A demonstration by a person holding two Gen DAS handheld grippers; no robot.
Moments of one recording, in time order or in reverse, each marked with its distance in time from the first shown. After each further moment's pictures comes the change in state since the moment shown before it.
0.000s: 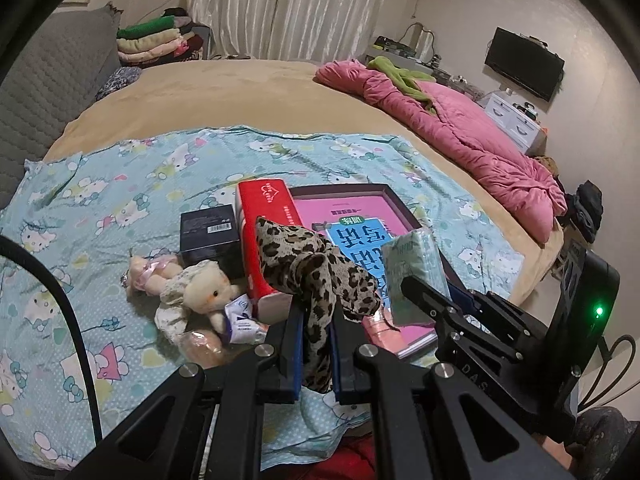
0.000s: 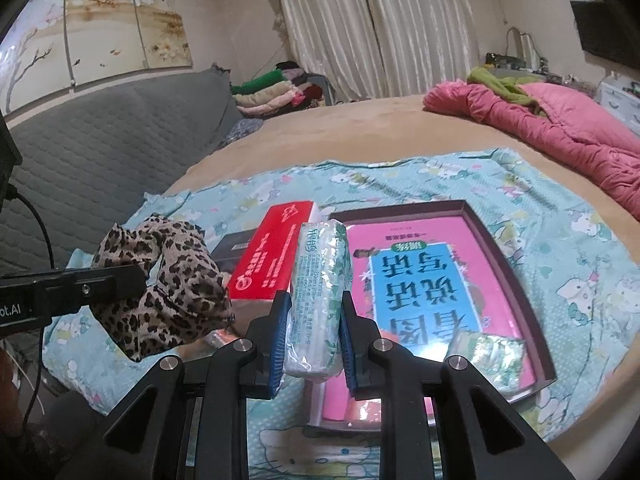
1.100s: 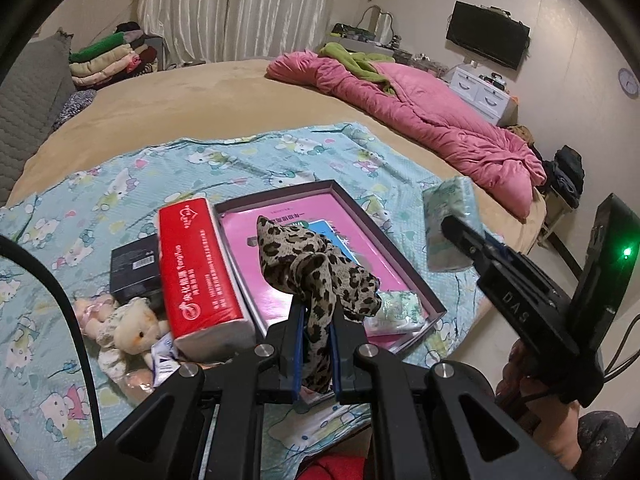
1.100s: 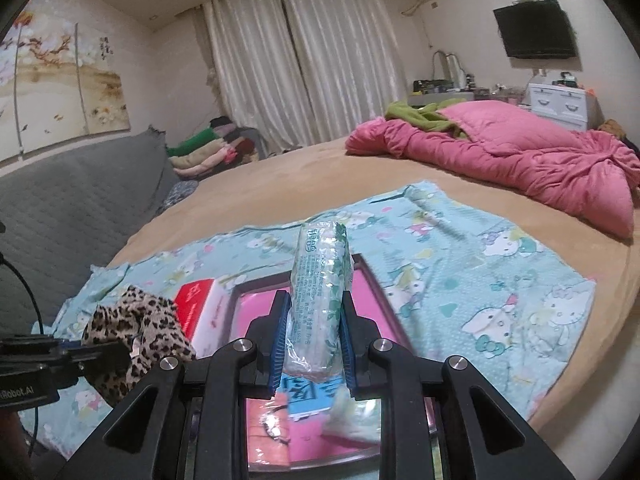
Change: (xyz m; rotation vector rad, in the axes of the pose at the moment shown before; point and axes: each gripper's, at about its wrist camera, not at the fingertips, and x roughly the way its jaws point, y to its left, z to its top) left arm 0.041 -0.070 0.023 0.126 0.031 -0.062; right arm -0.047 -0.092 0.028 0.148 -0.184 -0.209
